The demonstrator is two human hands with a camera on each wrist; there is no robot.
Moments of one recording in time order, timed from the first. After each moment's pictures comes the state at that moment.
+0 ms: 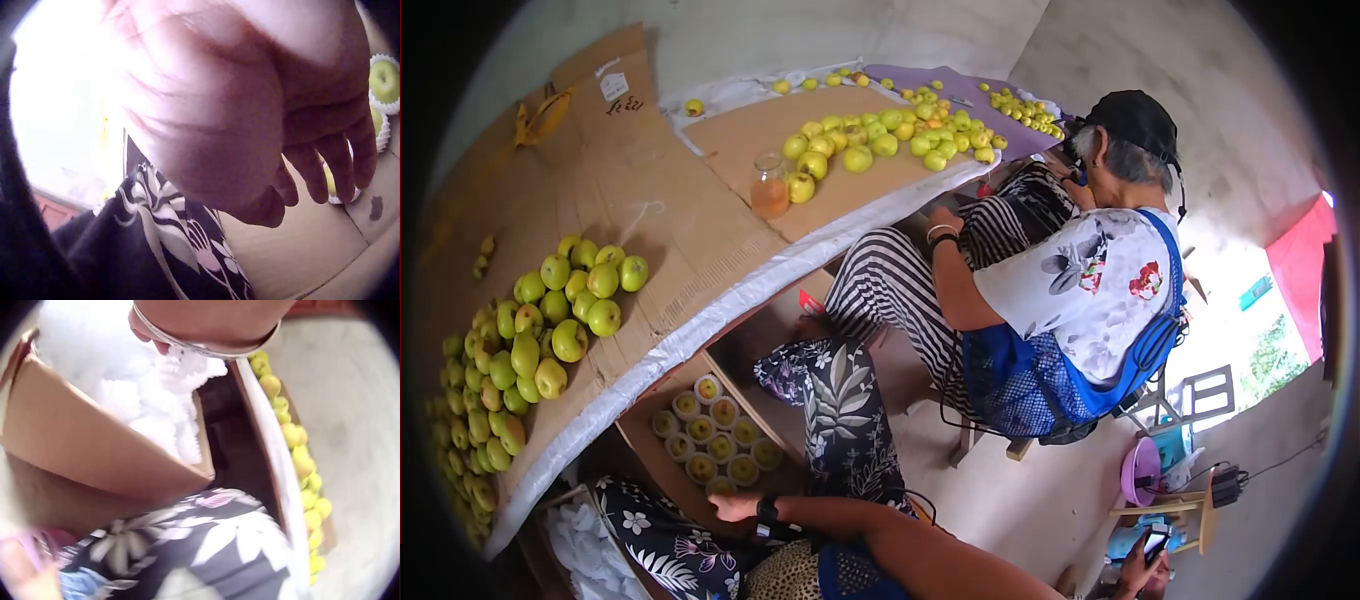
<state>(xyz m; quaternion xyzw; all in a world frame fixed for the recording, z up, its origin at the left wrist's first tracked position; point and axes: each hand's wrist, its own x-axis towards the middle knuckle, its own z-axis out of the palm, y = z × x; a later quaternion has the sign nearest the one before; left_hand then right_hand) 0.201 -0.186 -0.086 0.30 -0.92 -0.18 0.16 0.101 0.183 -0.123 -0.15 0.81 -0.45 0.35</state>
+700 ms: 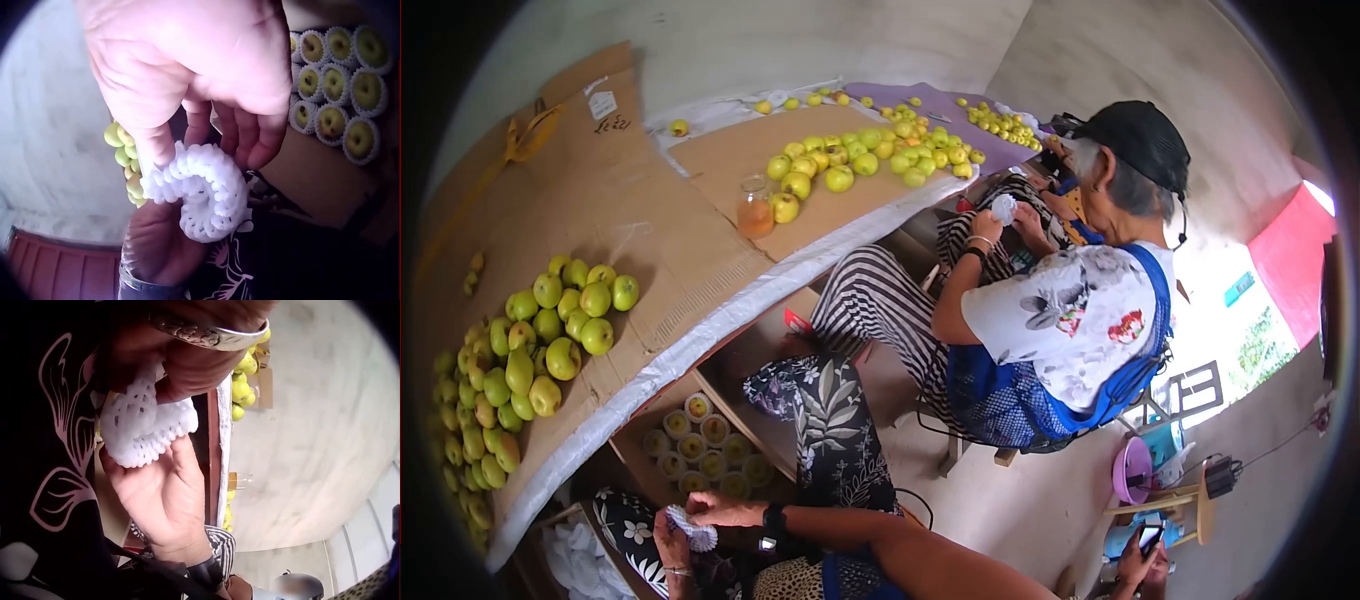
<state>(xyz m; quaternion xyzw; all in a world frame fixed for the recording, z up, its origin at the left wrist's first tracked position) 0.120 0.017 -0.081 0.05 -0.69 -0.73 -0.04 0.086 0.197 -0.063 -0.12 0.61 -0.72 0.32</state>
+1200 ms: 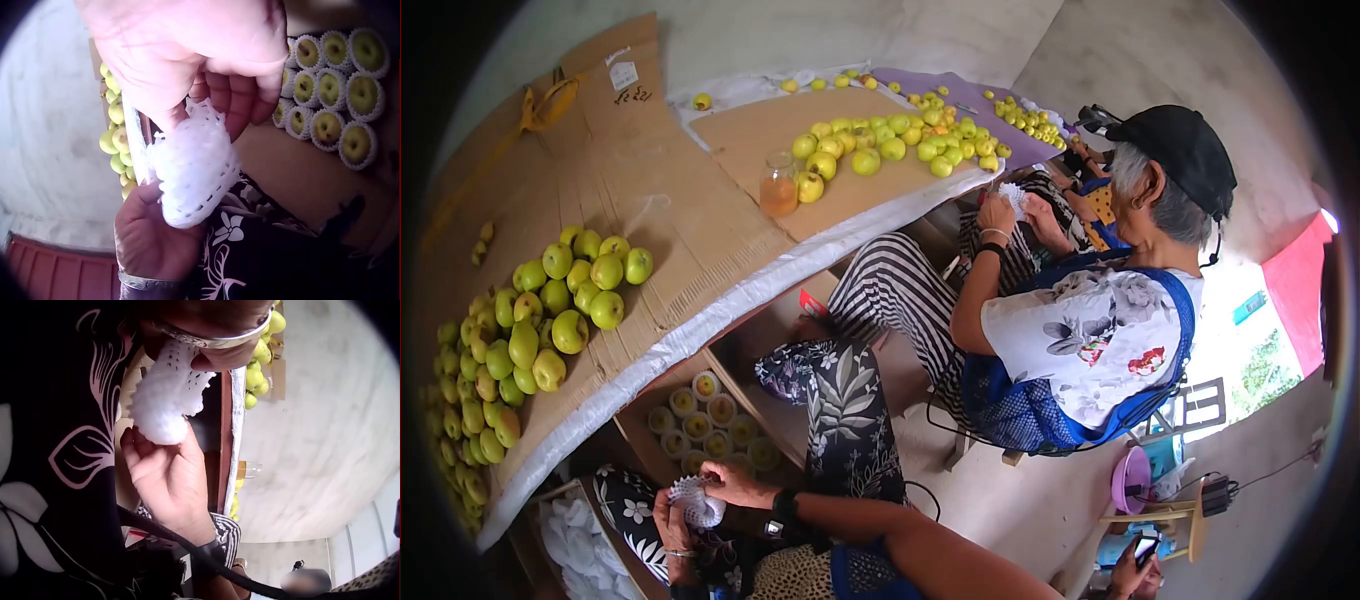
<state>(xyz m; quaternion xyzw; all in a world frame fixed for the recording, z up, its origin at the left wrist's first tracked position) 0.120 0.037 -0.037 0.11 -0.63 -0.76 -0.05 0.084 0.204 -0.075 -0.08 0.71 -0.69 0.14</state>
